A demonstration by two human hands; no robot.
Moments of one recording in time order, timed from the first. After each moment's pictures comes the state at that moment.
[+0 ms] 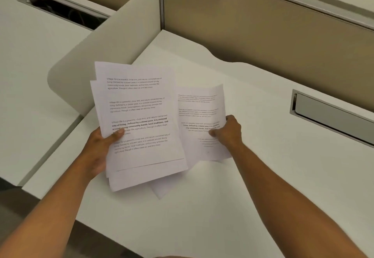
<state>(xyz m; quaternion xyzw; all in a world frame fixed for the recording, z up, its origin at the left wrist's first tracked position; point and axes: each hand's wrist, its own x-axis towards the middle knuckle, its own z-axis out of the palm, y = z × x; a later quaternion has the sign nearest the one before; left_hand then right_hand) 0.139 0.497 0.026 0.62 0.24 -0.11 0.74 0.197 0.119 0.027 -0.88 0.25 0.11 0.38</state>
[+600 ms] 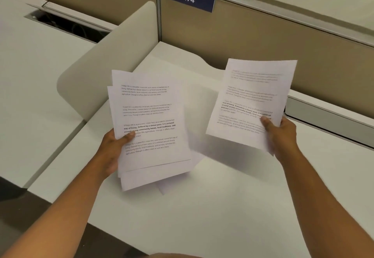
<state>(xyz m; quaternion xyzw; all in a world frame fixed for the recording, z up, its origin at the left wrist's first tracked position) 0.132 0.467 0.040 0.62 0.22 -0.12 0.75 0.137 0.015 0.109 -0.75 0.29 -0.08 0.58</state>
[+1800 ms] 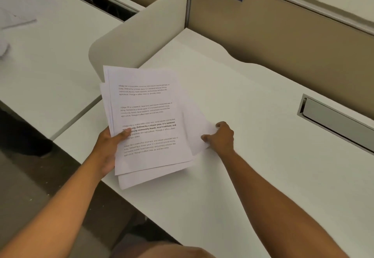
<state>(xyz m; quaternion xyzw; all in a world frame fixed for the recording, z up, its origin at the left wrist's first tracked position) 0.033 0.488 0.035 0.56 0.29 -0.05 0.77 0.120 0.160 0.028 -0.89 0.19 0.13 0.39</state>
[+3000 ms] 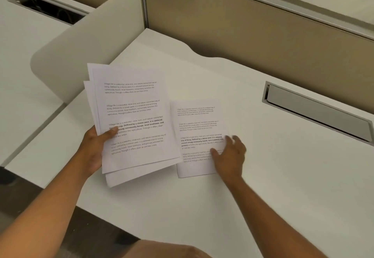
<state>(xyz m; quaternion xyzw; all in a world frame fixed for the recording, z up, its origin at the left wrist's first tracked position) 0.080 0.436 0.033 0.59 0.23 -0.09 0.77 0.043 0.050 -0.002 -0.95 0.20 0.00 0.25</state>
